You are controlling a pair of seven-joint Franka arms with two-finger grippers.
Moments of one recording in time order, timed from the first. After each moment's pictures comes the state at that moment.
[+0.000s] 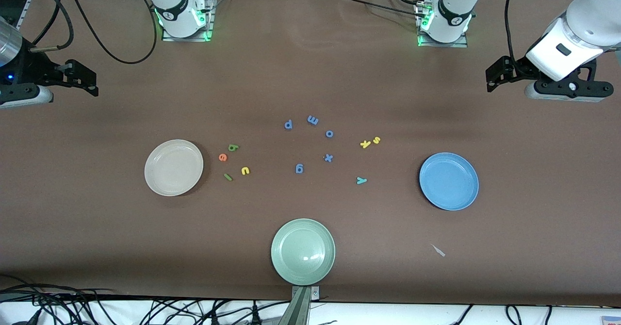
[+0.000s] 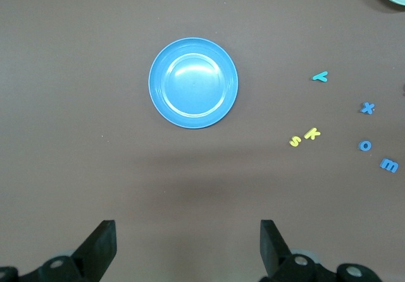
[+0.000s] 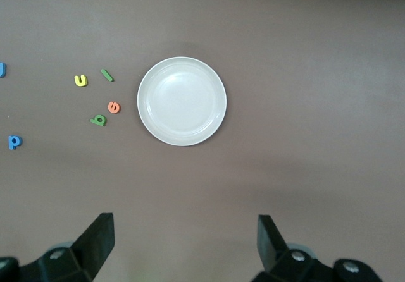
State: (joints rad) left arm 0.05 -0.03 -0.20 -1.65 0.01 1.56 -0.10; right arm 0.06 0.03 0.00 -1.57 -0.03 1.57 -0.12
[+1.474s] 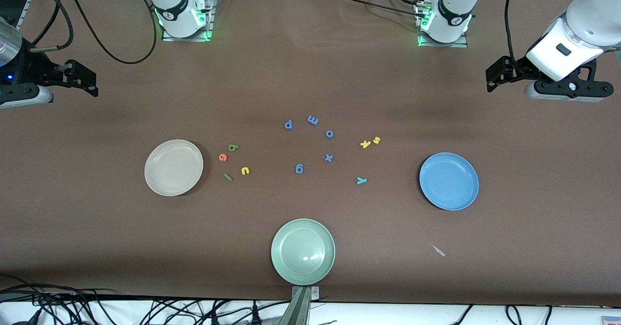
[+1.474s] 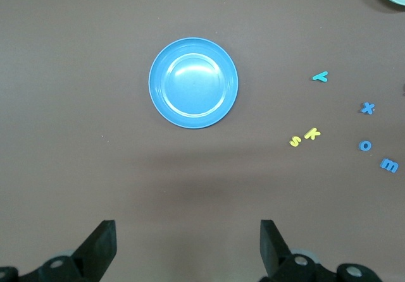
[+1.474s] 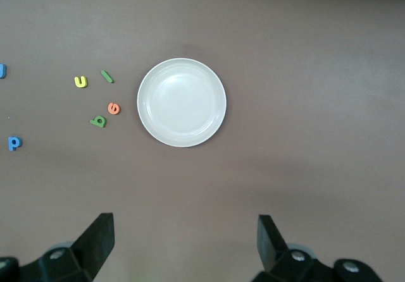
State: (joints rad) left arm 0.05 -0.03 -0.20 -1.65 0.01 1.56 -0.10; right arm 0.06 0.03 0.00 -1.57 -0.03 1.58 -0.12
